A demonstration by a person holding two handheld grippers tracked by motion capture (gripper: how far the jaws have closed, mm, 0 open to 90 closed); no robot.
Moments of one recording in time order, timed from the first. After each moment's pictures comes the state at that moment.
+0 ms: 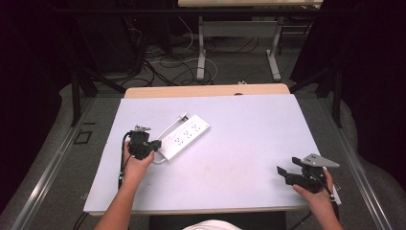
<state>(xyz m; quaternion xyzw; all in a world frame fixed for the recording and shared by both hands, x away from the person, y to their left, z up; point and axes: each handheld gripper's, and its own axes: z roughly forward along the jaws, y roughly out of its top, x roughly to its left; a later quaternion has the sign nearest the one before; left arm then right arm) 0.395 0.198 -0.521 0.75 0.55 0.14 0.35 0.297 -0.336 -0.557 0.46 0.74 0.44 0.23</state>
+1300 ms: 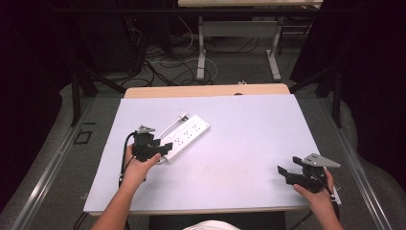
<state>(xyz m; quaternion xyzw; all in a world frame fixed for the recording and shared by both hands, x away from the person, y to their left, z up) 0.376 0.179 -0.501 0.76 0.50 0.13 0.39 0.297 -0.337 -0.555 0.46 0.74 0.44 0.23</state>
